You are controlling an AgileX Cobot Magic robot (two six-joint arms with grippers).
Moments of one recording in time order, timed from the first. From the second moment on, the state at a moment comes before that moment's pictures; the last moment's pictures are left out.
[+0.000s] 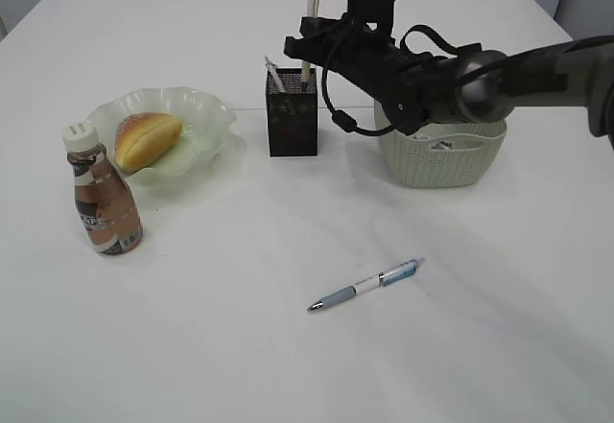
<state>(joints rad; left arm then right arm) -0.26 1.07 -1.25 -0.04 1.26 -0.17 0.34 2.39 -1.78 -0.12 -0.48 0.28</state>
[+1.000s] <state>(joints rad) -0.26 1.07 -1.25 -0.04 1.26 -0.17 0.34 2.39 -1.78 -0.29 -0.43 0.41</state>
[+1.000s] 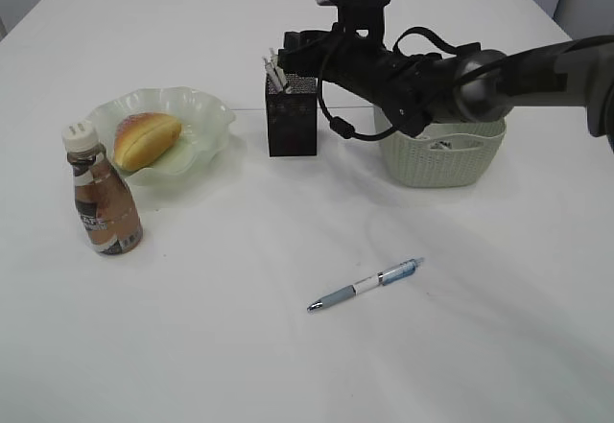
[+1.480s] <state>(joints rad) -0.26 1.07 -1.25 -0.04 1.26 -0.17 0.34 2.29 -1.84 -0.31 -0.04 0.45</state>
